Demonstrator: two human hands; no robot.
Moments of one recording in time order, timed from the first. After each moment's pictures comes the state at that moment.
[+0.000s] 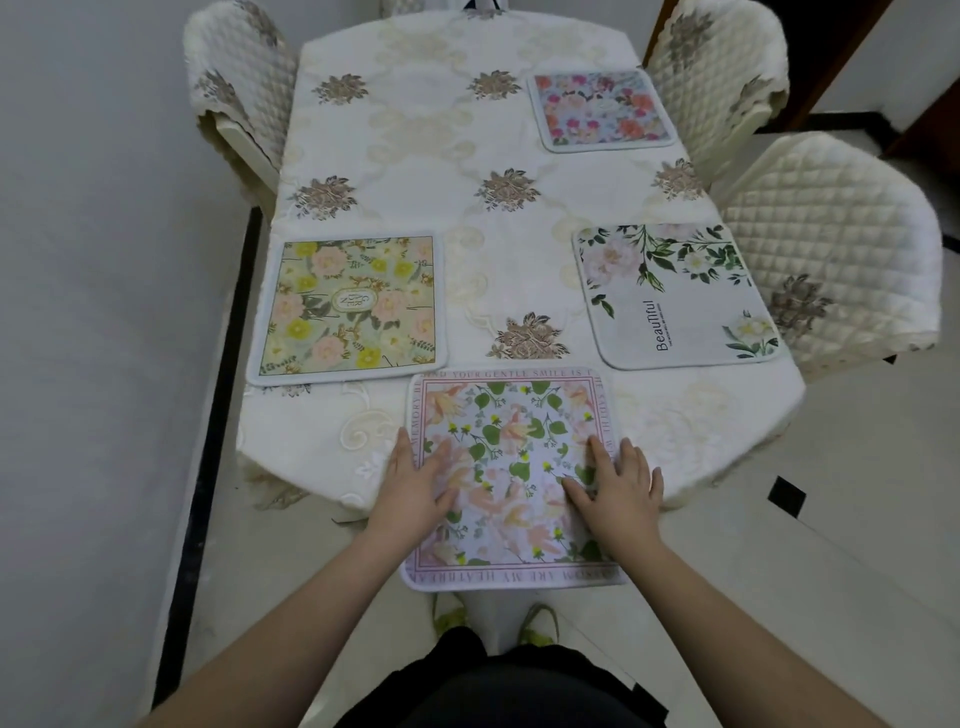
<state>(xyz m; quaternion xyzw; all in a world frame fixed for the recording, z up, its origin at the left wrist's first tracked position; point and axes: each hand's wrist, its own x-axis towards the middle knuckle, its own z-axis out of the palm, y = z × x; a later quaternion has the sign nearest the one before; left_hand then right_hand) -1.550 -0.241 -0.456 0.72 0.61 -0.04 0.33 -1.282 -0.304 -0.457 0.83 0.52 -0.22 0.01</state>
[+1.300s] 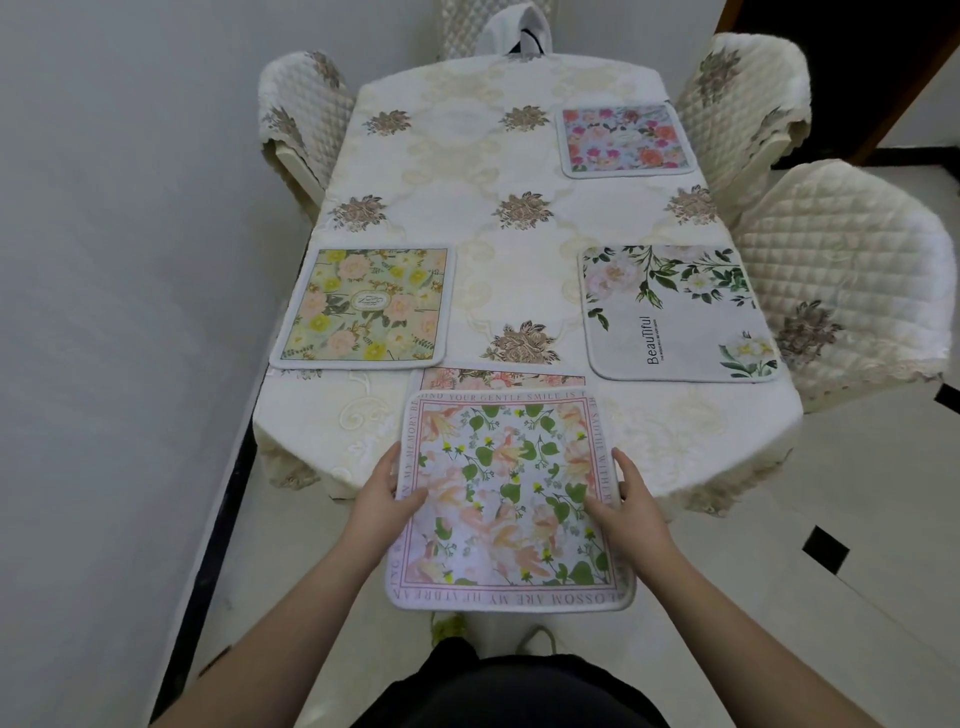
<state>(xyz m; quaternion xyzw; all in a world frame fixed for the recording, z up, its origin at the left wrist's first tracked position) -1.530 -0.302 -0.420 0.45 0.69 0.24 0.51 -1.222 -0.336 -0.422 0.74 0.40 -0.49 -0.25</state>
